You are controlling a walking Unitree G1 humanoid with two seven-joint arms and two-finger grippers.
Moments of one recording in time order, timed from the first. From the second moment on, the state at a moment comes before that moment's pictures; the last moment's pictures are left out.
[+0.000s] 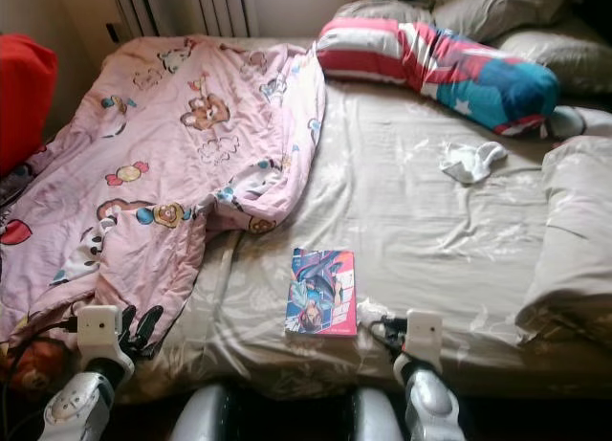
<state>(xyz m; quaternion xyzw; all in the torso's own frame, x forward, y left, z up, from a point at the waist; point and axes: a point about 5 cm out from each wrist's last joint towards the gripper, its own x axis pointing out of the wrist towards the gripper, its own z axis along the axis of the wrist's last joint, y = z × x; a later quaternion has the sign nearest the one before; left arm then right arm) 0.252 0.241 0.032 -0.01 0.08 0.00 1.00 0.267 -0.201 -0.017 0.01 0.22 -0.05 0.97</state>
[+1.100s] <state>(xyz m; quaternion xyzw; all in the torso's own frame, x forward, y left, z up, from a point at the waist) 0.255 0.246 0.078 0.01 0.05 -0.01 1.00 0.307 -0.202 0.008 -0.07 0.28 -0.02 0.96</state>
